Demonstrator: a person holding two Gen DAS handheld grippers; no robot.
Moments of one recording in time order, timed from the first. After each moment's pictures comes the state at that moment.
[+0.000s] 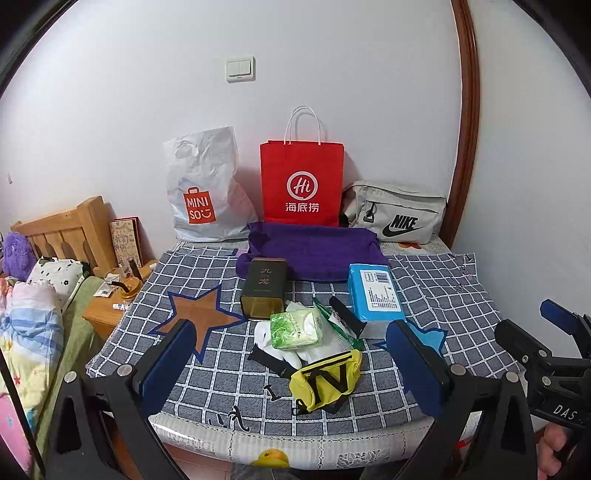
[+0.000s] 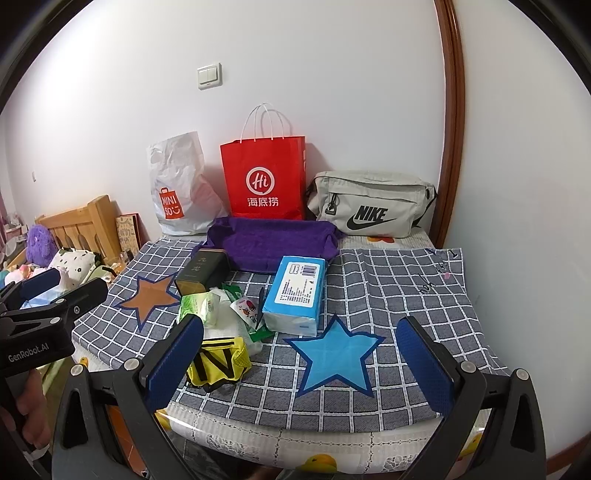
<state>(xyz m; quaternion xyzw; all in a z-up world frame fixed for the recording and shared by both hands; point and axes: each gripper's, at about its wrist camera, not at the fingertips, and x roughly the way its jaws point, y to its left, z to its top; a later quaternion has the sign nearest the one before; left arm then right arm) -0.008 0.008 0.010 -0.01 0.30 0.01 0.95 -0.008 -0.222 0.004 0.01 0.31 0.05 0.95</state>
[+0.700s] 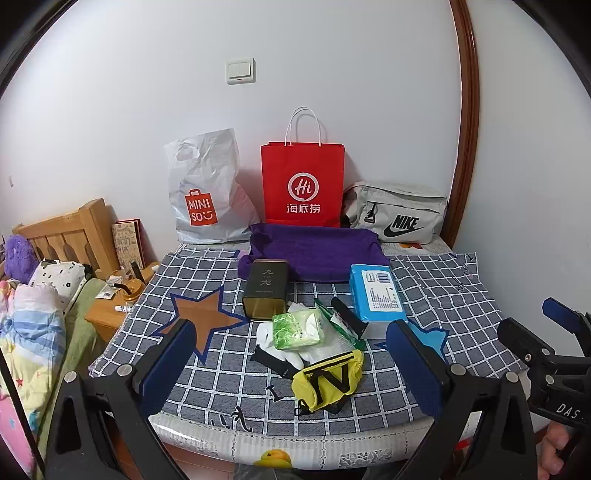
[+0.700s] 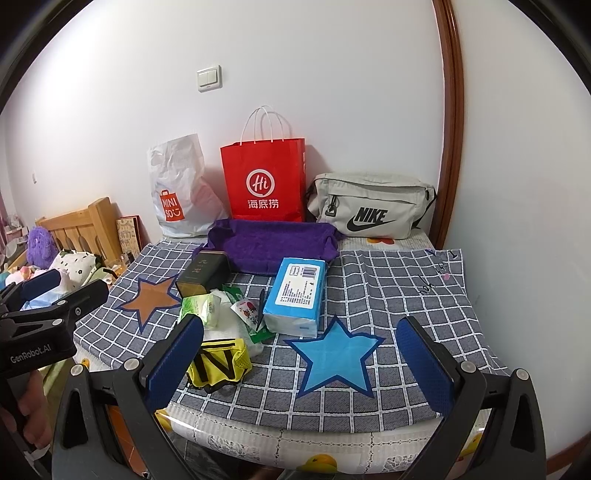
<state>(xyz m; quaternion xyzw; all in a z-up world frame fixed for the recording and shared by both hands) -0.011 0.009 0.014 0.00 0.29 0.01 0.96 -0.011 -0.224 0.005 0.02 0.30 0.05 0.95</state>
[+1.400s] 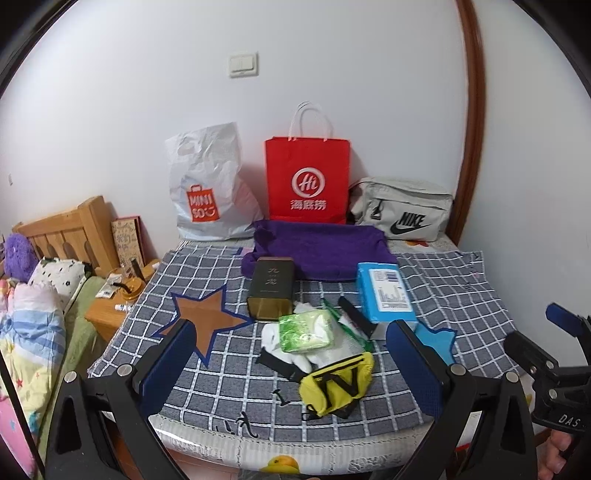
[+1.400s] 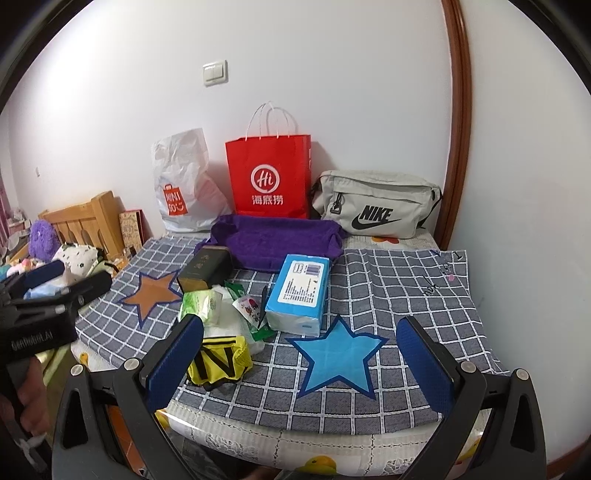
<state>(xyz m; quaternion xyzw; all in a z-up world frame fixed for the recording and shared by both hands) 0.006 0.020 0.002 -0.01 0.30 0.02 0.95 -0.002 -0.221 -0.007 0.00 0.32 0.06 0.95</state>
